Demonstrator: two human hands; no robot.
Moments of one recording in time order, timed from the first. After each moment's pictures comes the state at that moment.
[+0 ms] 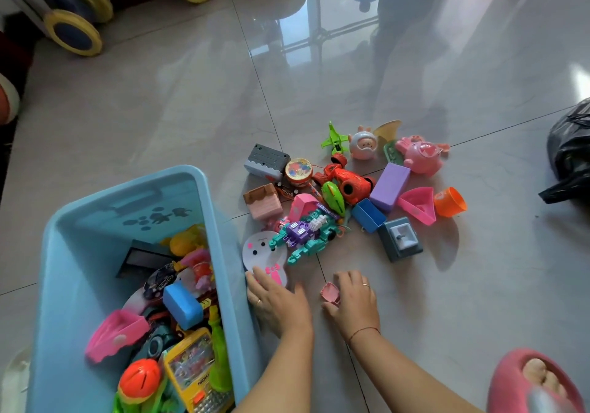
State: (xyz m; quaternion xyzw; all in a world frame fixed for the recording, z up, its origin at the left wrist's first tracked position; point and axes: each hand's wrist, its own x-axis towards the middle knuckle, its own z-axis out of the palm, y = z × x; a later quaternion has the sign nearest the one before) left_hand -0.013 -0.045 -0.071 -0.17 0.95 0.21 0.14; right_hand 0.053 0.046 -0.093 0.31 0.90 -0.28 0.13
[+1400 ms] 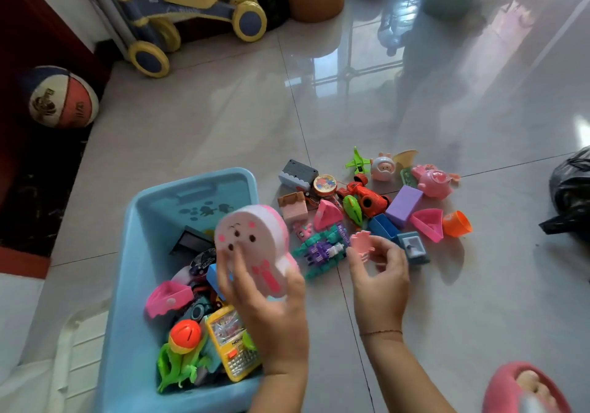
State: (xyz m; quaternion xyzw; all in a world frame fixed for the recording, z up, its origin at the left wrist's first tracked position) left_hand 0.026 -0.088 0.110 -0.04 0.84 0.52 -0.16; right_hand 0.046 0.026 0.080 0.40 0.70 -0.52 -0.28
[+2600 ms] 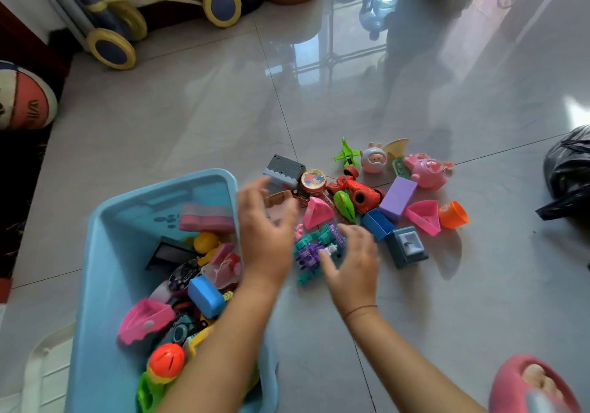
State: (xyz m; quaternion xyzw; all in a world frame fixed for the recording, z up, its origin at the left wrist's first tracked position) left_hand -0.090 -0.053 0.096 0.13 0.86 0.48 -0.06; right_hand 0.003 0.036 0.003 0.33 0.86 -0.35 -0.19
